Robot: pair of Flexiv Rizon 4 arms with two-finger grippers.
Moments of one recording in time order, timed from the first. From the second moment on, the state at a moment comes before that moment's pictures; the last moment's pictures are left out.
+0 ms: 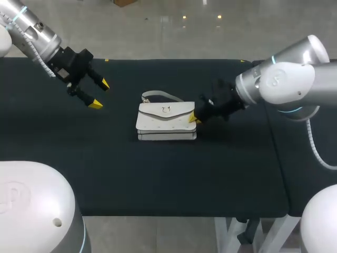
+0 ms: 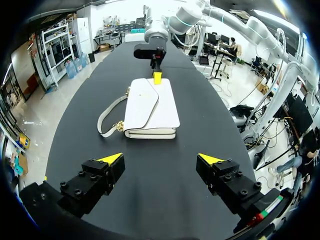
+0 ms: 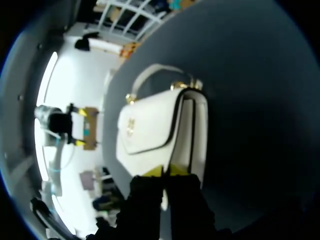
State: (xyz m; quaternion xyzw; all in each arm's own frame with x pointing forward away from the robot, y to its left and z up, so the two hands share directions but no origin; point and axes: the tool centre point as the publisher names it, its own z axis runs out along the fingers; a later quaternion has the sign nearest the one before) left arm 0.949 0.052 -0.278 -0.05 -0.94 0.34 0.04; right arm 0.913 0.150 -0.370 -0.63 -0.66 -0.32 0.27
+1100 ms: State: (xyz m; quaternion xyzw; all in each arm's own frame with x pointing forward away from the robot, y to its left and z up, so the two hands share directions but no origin) left arm 0.949 0.052 -0.278 -0.05 -0.94 0.34 0.04; right arm 0.927 0.105 -0.326 -0.59 -0.75 -0.22 0.18
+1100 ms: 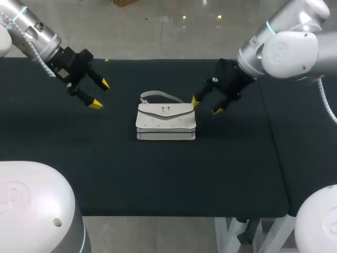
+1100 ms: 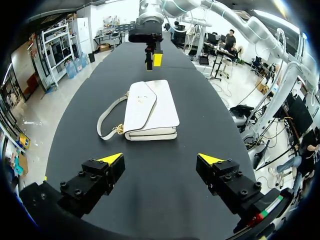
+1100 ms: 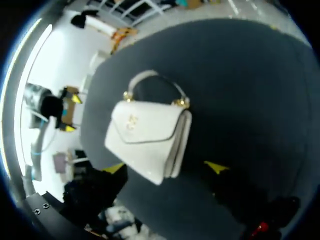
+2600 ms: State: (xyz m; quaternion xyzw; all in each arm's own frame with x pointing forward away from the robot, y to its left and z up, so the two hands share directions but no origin) left arm 0.970 -0.029 -0.283 -0.27 -0.90 0.31 -0.12; right arm 0.912 0.118 -0.294 -0.31 -0.94 -0.09 -0.13
